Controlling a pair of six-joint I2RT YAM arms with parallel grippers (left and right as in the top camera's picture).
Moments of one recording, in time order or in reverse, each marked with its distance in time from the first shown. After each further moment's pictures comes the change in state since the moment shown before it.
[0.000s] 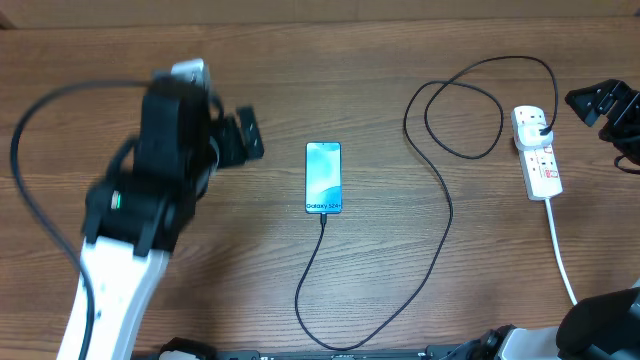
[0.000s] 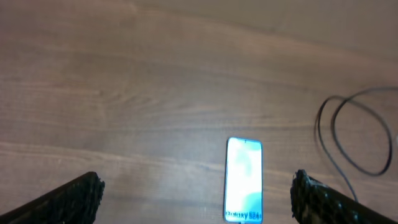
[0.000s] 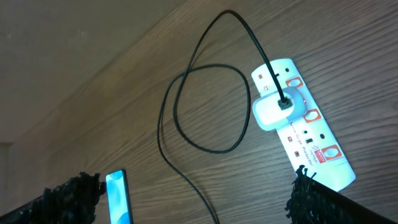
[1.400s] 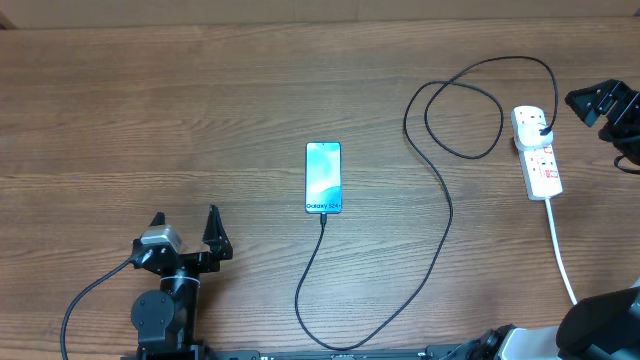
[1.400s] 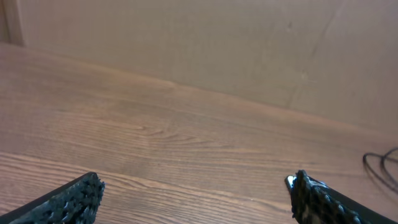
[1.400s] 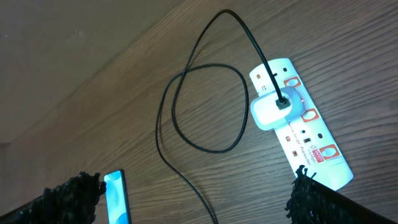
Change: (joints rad) left arm 0.341 -1.208 -1.381 0.822 0.182 0.162; right arm 0.000 0.001 0.000 0.000 0.007 0.000
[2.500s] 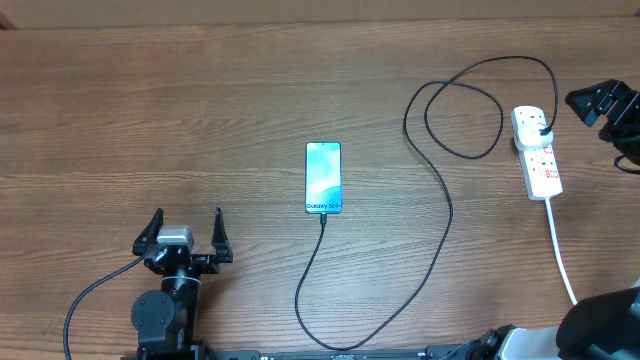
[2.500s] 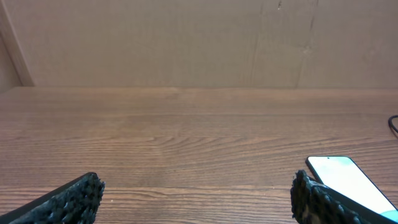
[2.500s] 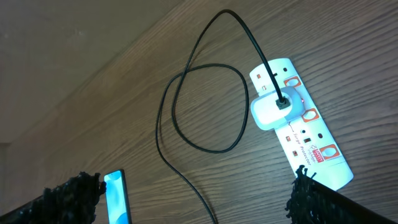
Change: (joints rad) left arm 0.000 -0.001 0.000 0.001 0.020 0.227; right arm 0.000 0.000 0.000 0.000 0.000 0.000
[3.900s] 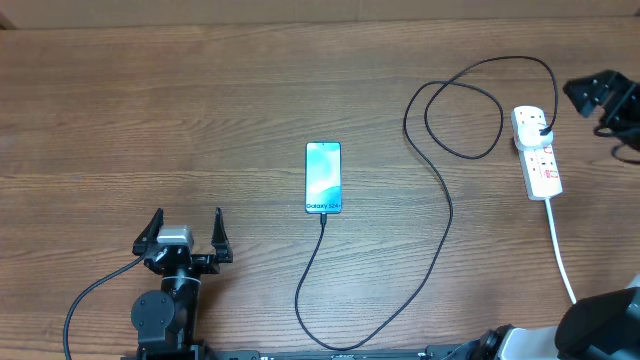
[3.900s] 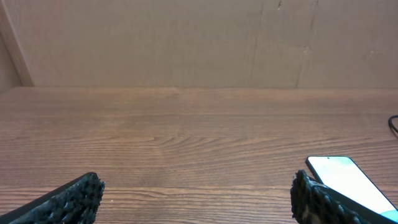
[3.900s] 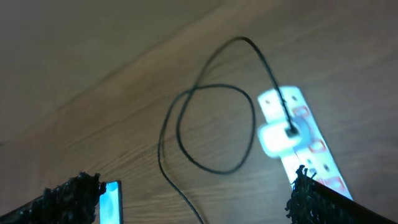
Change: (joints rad) left arm 0.000 0.000 0.000 0.000 0.000 0.000; right arm 0.050 0.000 0.000 0.106 0.004 0.001
